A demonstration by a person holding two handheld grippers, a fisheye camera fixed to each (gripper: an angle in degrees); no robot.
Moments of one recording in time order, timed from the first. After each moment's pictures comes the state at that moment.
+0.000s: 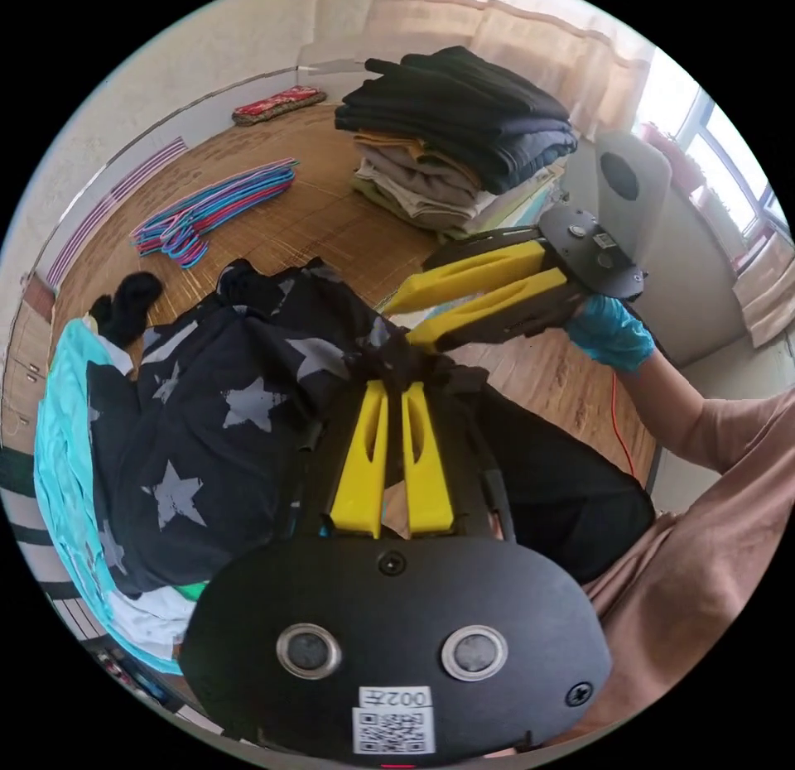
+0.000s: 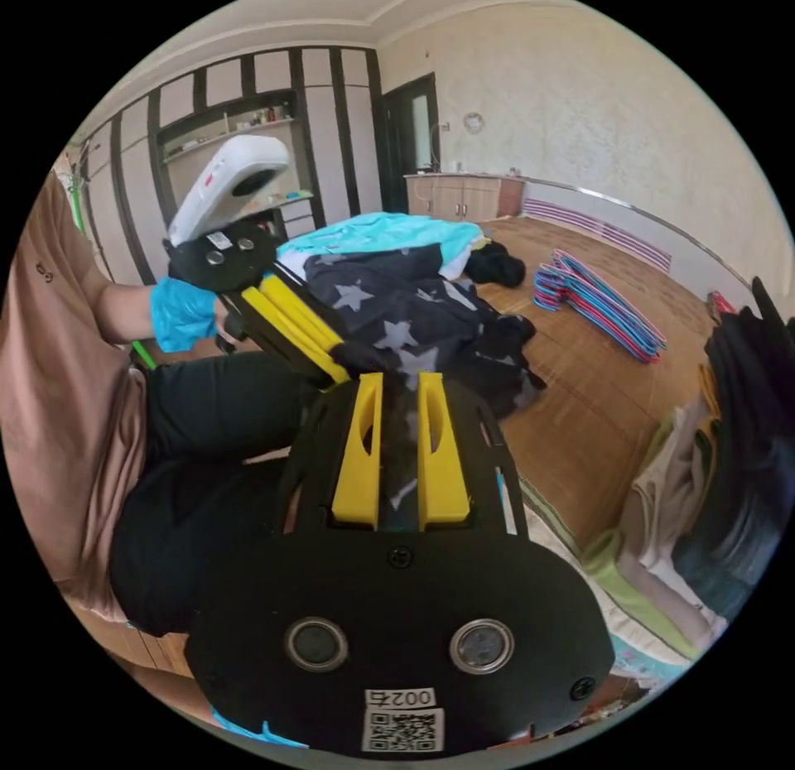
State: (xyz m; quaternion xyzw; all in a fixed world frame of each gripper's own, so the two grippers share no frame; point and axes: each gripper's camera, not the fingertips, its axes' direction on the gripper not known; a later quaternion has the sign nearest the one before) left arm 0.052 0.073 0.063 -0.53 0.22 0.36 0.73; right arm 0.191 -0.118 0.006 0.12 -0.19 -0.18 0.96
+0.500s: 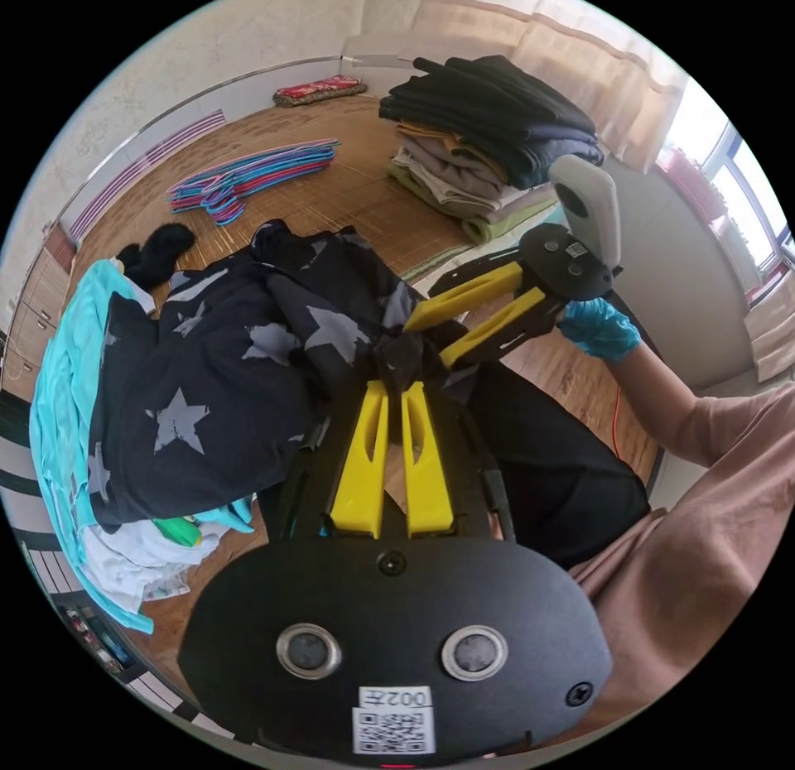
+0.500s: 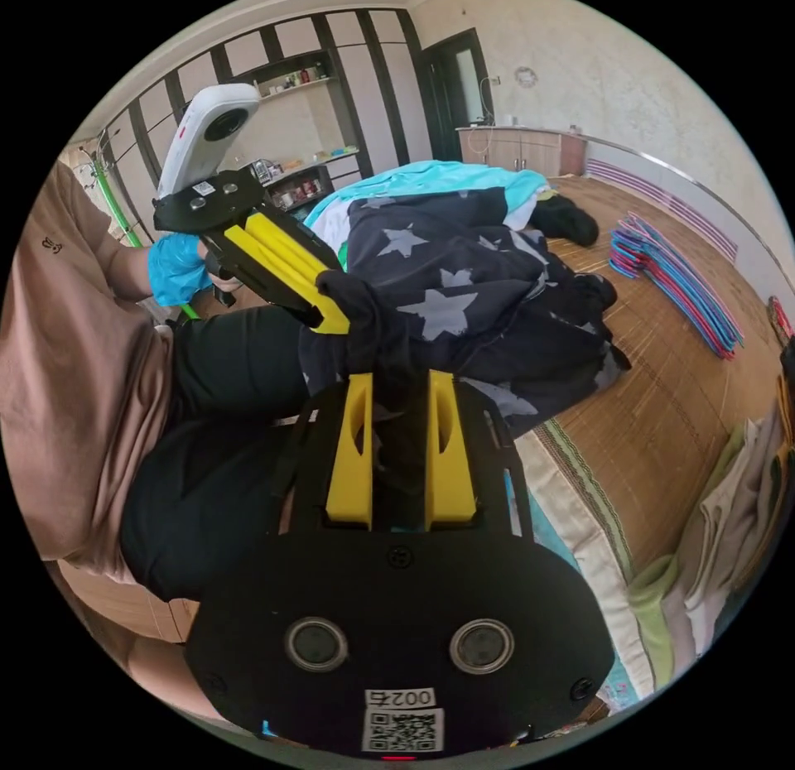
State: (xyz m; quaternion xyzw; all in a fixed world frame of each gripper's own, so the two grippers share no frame) left arm 0.043 0.082 0.032 -0.54 0.18 0.33 0.75; right arm 0.153 -0.142 0.043 0.03 -0.29 -0.24 0.92
